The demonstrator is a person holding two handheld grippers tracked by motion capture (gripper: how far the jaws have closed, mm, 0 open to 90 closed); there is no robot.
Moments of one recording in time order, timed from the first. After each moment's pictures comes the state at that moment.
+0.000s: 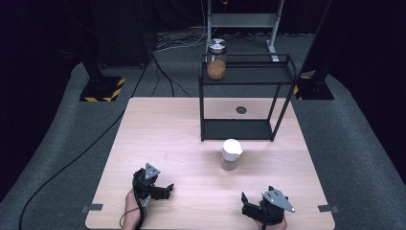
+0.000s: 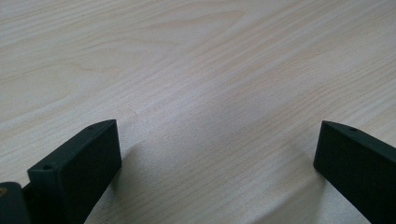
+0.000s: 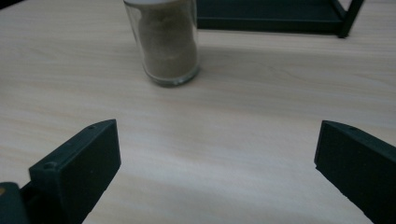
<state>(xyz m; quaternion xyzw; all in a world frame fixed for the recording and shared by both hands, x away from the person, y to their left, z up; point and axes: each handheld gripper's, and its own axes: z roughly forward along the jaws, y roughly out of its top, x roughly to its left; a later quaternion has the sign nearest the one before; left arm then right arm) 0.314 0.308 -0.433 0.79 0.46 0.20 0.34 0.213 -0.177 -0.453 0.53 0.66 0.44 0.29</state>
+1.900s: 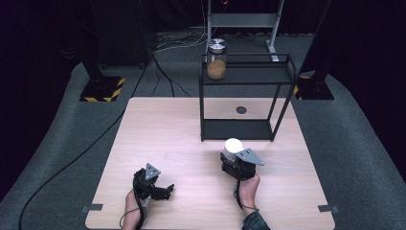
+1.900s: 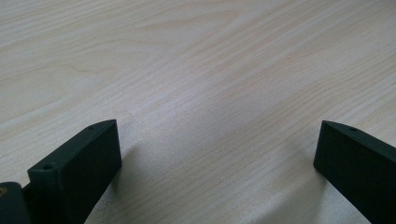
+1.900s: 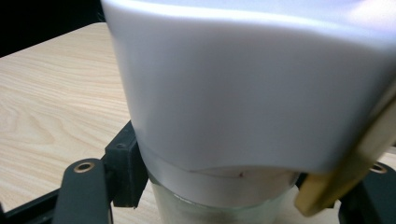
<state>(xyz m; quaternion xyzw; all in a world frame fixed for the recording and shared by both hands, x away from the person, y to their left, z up) 0.314 0.309 -0.433 0.80 0.46 0.20 0.34 0.328 -0.136 -0.454 0.46 0.68 0.49 0.30</state>
